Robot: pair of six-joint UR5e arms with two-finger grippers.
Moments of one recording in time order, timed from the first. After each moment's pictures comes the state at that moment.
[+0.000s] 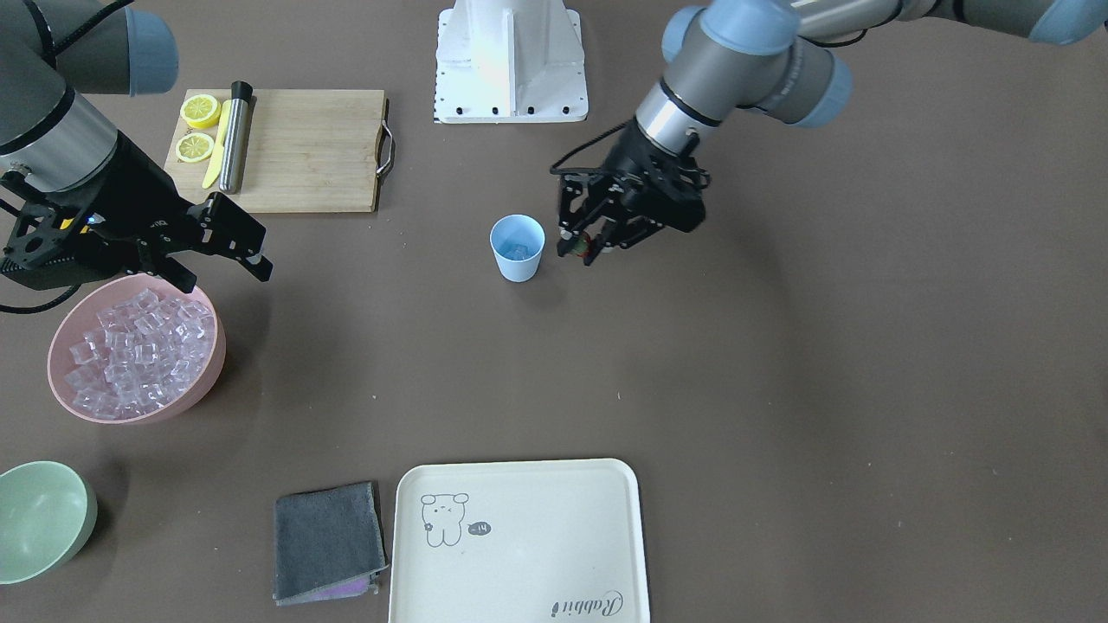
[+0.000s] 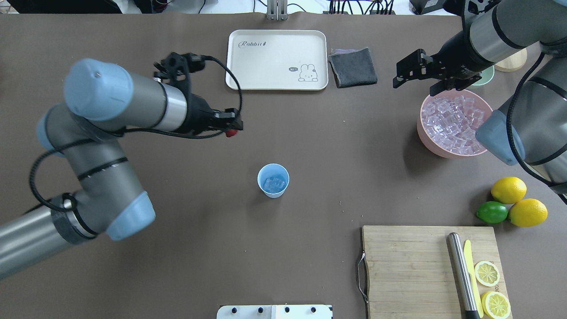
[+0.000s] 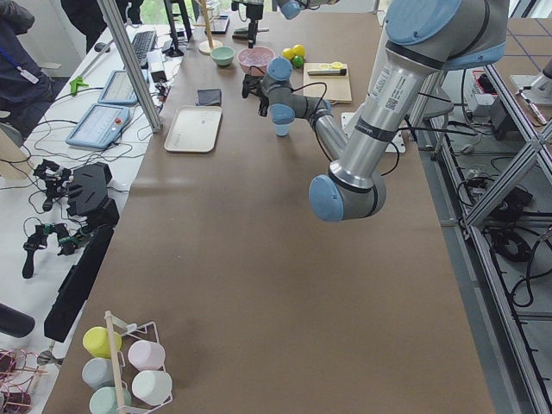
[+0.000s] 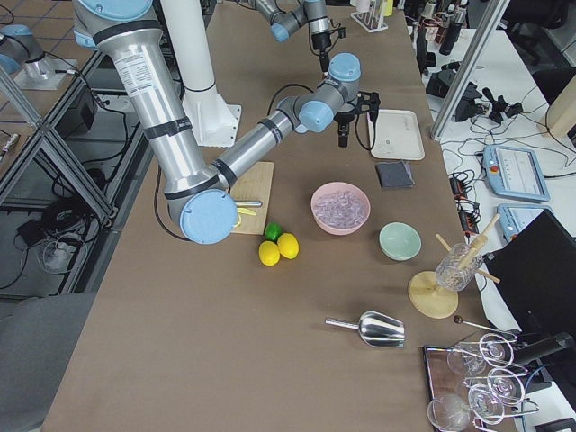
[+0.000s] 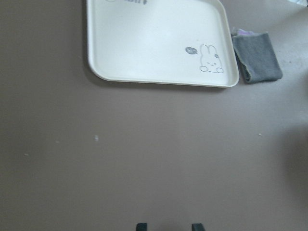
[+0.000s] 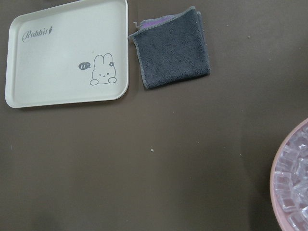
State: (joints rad) left arm -0.56 -2.16 -1.76 -2.11 -1.81 -1.31; right arm 1.01 -1.19 1.87 -1.38 2.28 1.02
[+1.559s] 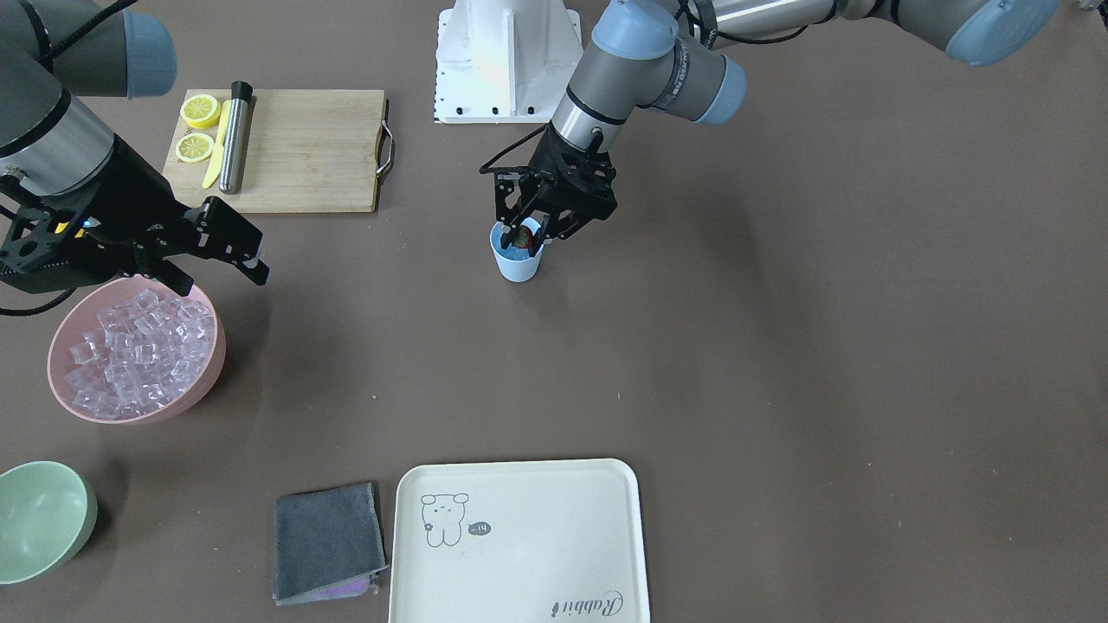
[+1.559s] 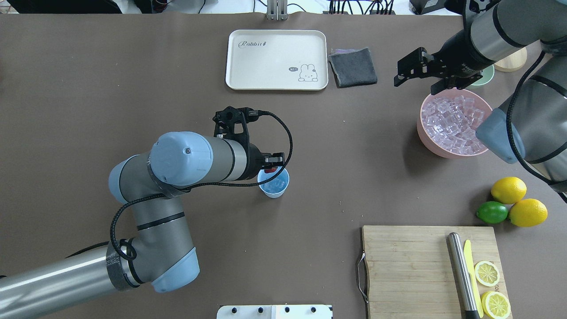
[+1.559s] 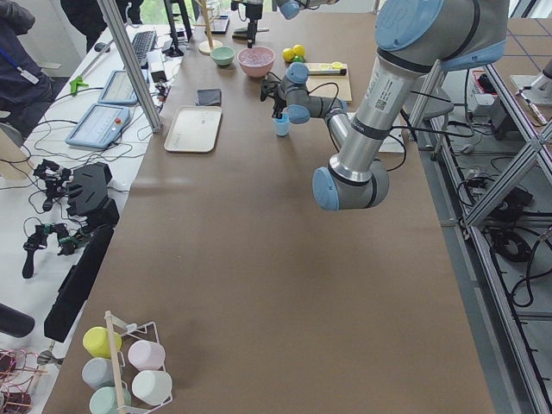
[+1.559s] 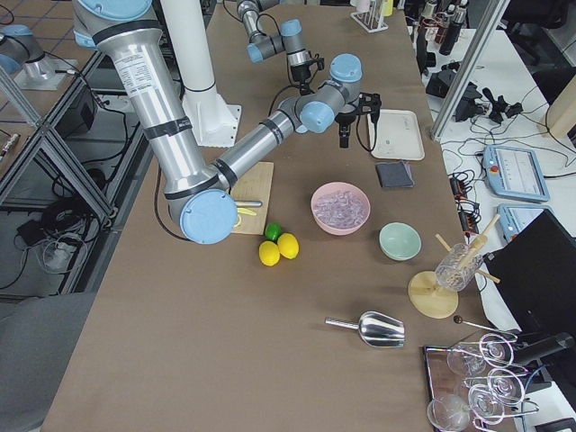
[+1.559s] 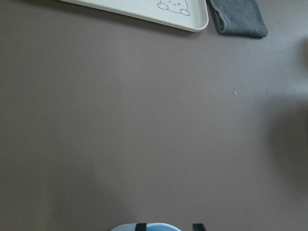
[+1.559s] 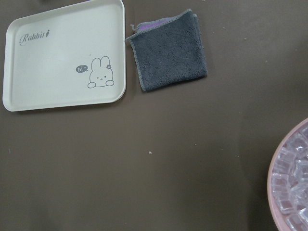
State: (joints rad) left arm -0.44 -2.20 -1.68 -2.10 -1.67 -1.34; right arm 1.01 -1.18 1.87 -1.38 2.28 1.03
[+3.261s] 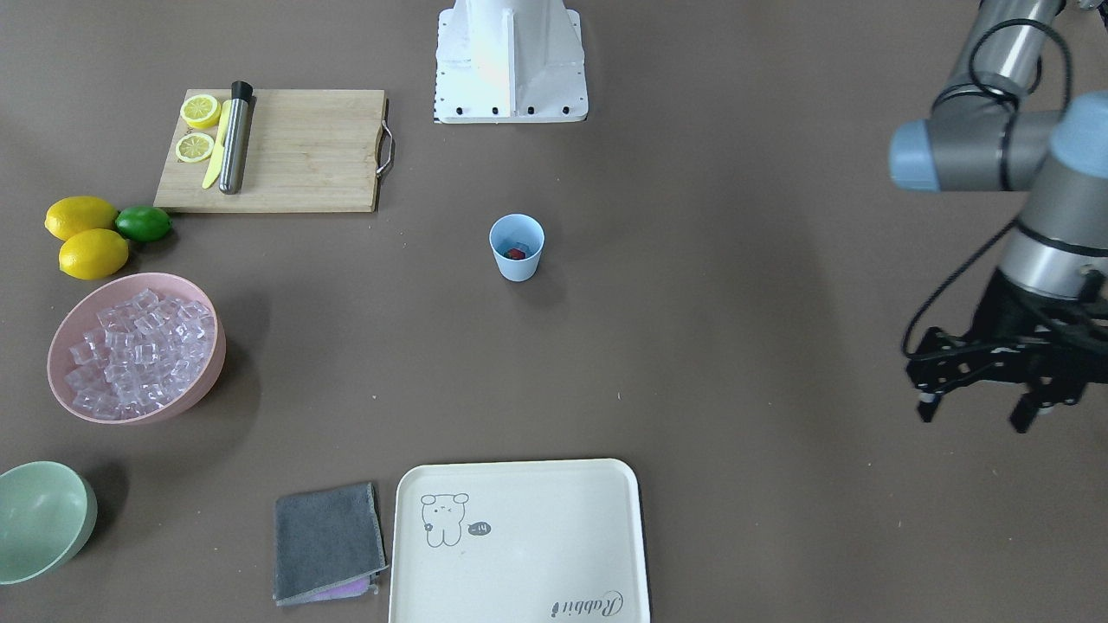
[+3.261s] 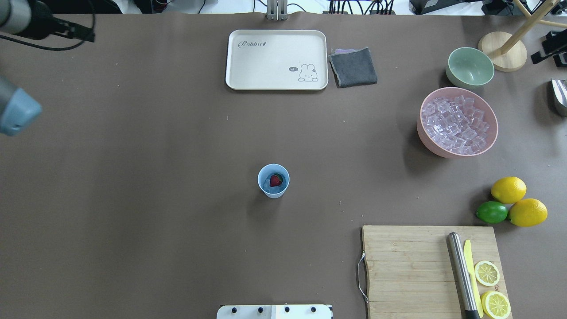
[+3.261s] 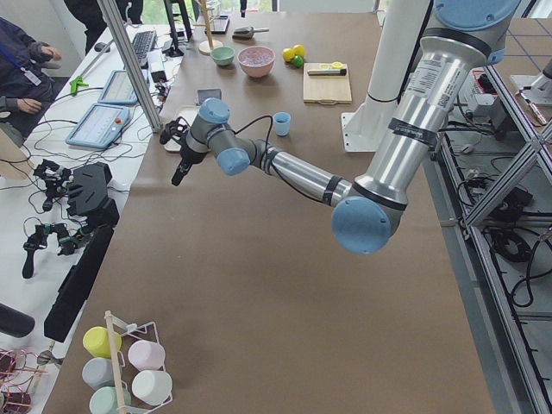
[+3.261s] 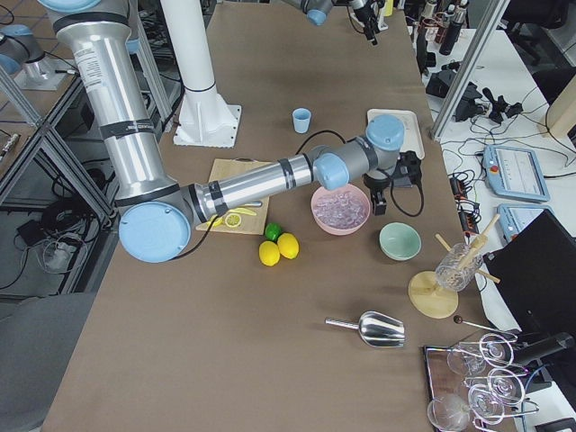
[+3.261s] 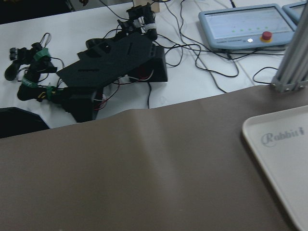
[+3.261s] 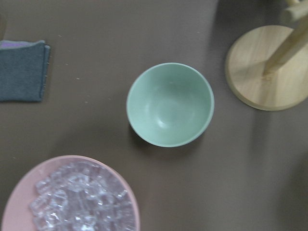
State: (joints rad) left arm -1.20 -1.91 -1.55 -2.08 -1.97 -0.53; right arm 1.46 -1.35 1.57 -1.40 2.45 0.20
